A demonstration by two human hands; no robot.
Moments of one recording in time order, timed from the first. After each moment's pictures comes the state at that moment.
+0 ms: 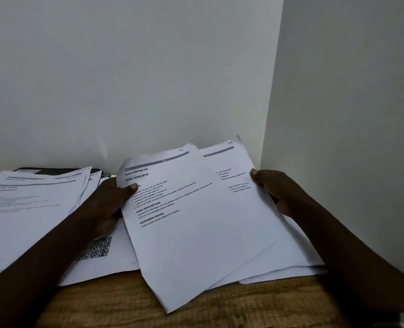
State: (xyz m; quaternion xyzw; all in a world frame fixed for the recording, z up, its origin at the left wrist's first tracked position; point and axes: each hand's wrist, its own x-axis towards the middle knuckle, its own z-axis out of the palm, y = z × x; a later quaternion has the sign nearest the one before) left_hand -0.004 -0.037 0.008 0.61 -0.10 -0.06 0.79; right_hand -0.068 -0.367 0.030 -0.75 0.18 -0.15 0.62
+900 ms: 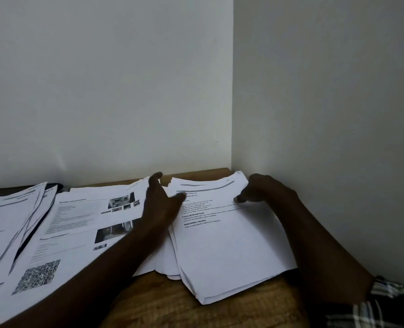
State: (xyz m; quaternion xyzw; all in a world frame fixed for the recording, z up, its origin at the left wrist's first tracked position) left_hand -0.035 -0.198 0.002 0.79 -0.12 0.06 0.60; right_hand -0.083 -0.406 0.041 -0.95 0.26 -0.02 0.20
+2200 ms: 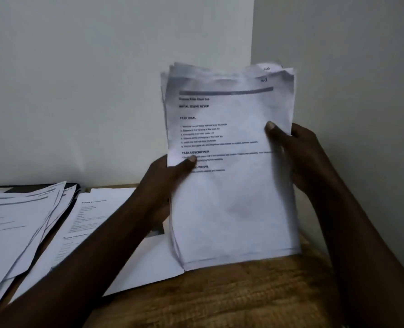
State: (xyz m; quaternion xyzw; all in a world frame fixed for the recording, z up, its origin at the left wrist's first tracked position) left_hand -0.058 -0.170 0.066 0.56 -0.25 -0.10 0.78; right_hand -0.119 -0.401 0.101 -0.68 0.00 -0.37 0.64
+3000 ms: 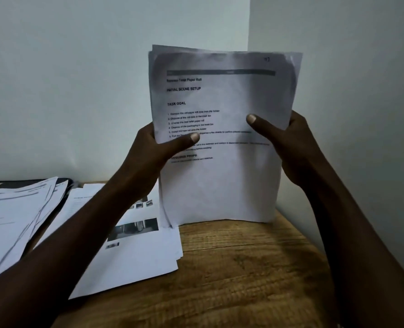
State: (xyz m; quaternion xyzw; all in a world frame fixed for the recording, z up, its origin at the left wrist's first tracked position) left_hand -0.047 -0.165 0.094 0.62 -0.38 0.04 0.69; right_hand -0.129 -0.385 0.109 -0.70 -0.10 -0.38 0.59
